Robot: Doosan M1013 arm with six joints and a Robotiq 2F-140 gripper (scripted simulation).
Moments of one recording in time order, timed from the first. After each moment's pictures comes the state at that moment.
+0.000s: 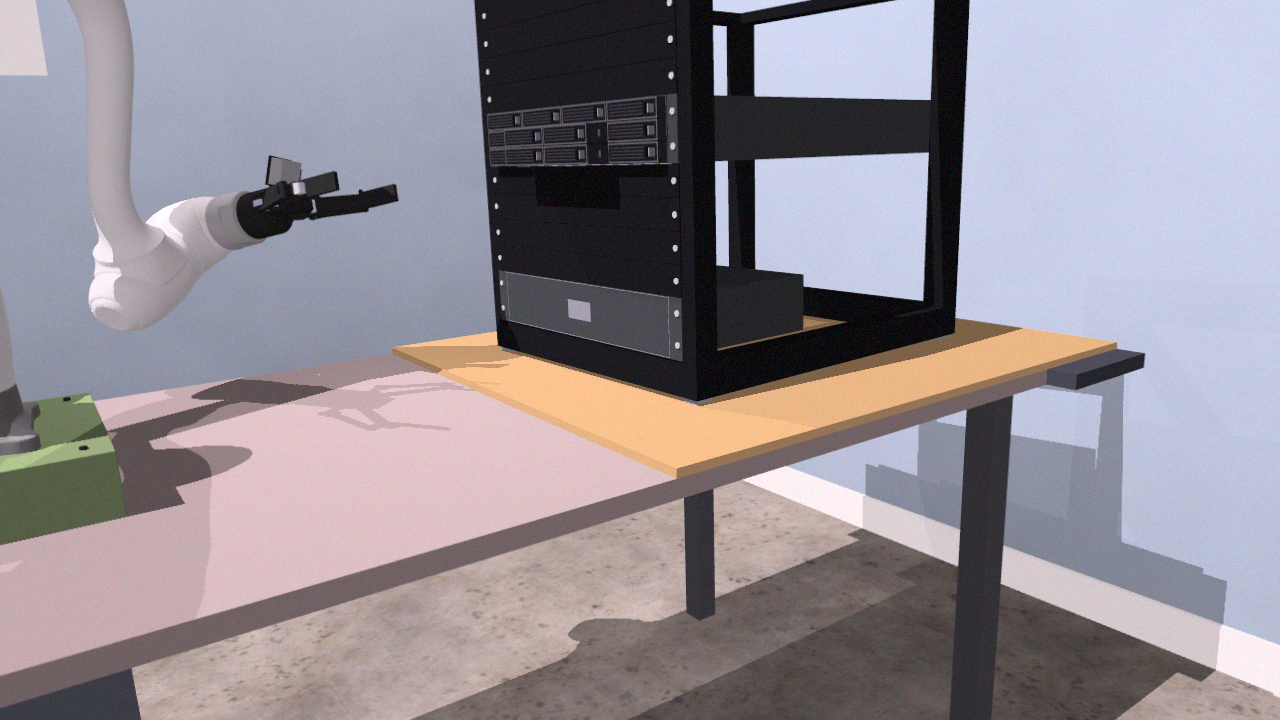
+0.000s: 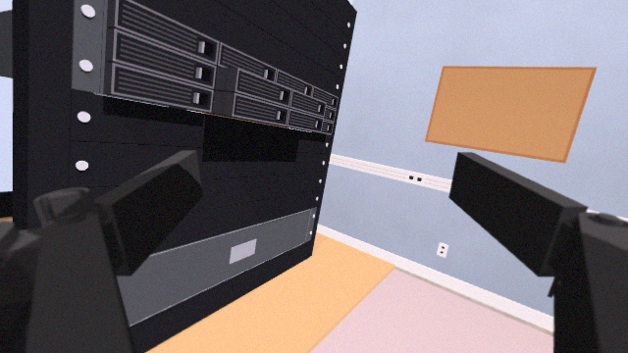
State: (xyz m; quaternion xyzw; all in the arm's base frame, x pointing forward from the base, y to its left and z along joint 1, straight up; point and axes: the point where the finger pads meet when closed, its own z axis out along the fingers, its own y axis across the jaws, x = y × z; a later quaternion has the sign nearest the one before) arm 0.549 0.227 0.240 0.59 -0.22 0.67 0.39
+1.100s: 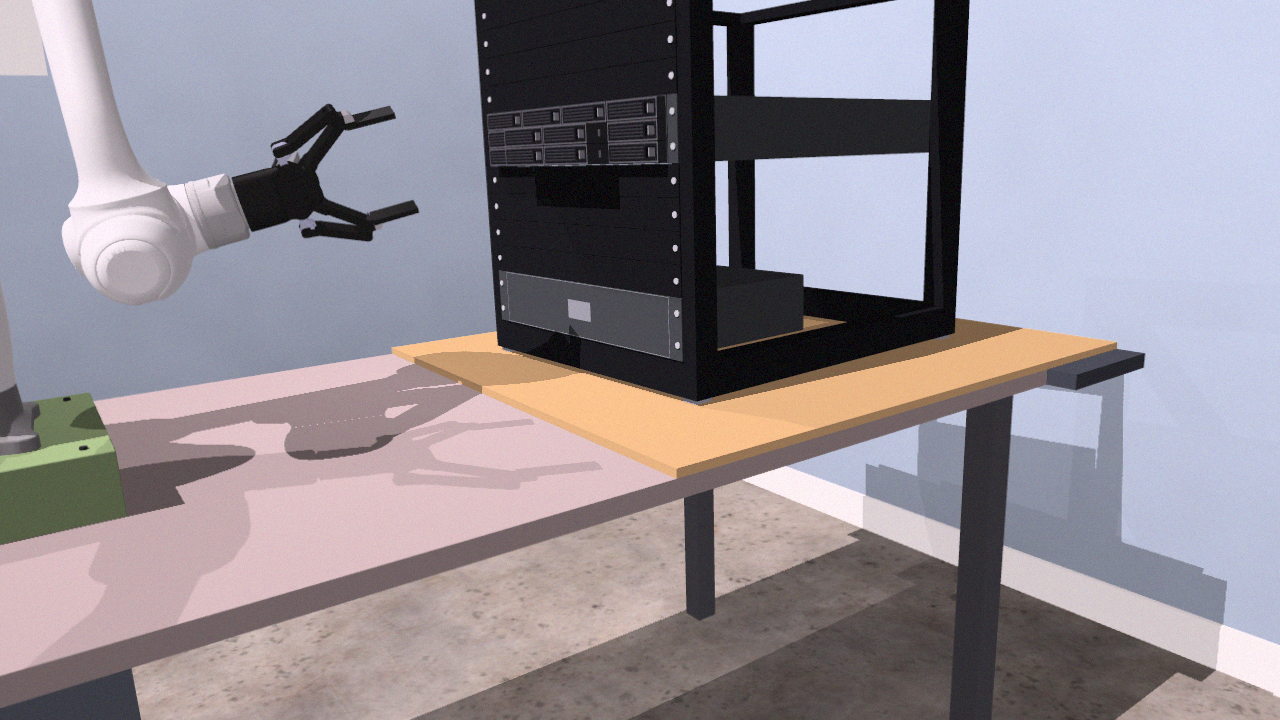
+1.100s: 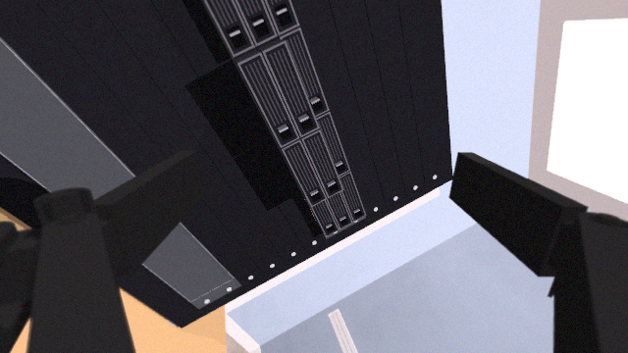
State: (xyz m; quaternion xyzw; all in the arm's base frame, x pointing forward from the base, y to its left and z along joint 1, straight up) arm 0.560 0.083 0.277 0.56 0.28 0.62 0.48
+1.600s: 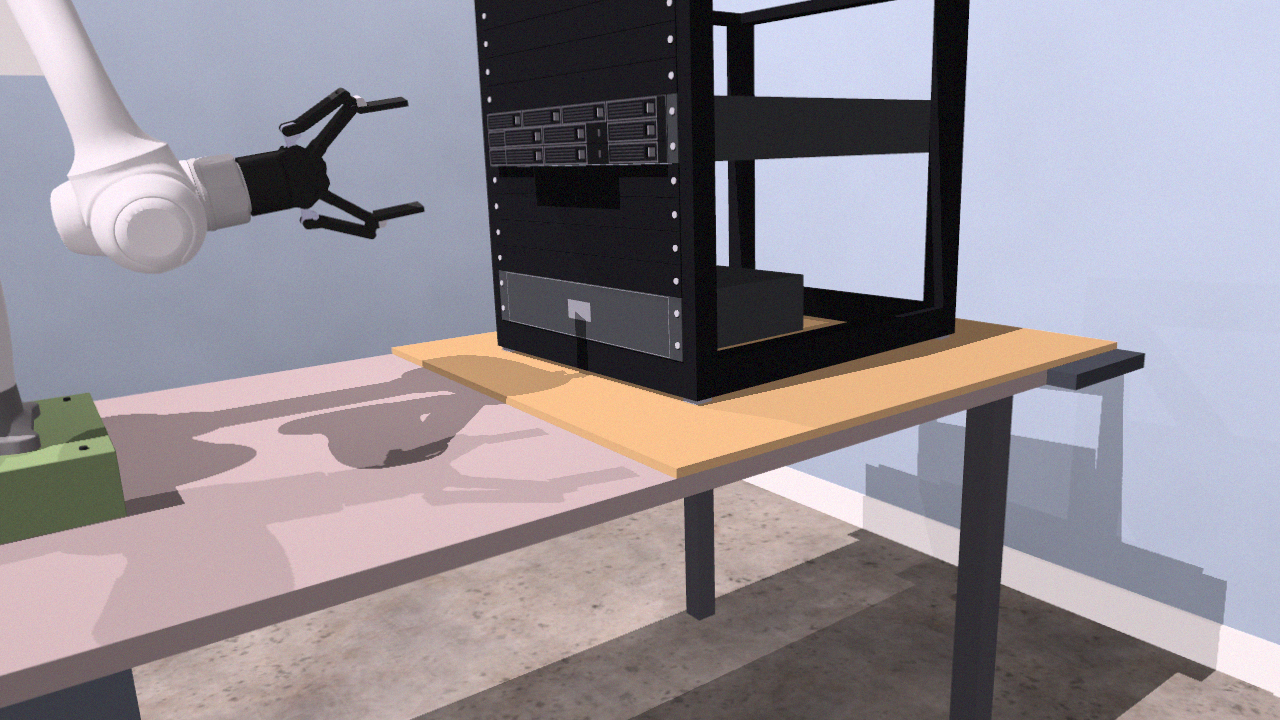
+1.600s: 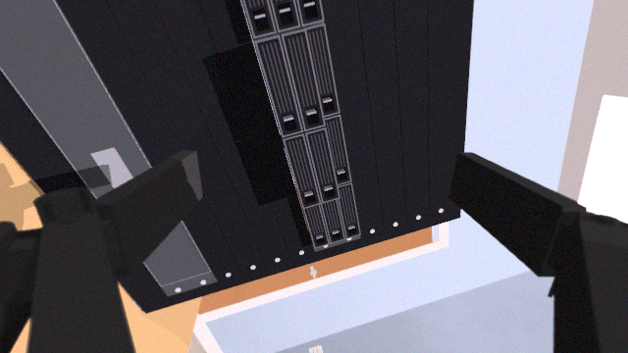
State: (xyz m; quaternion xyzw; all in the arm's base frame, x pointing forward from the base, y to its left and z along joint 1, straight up) arm 0.562 0.053 0.285 0.53 0.39 0.58 0.49
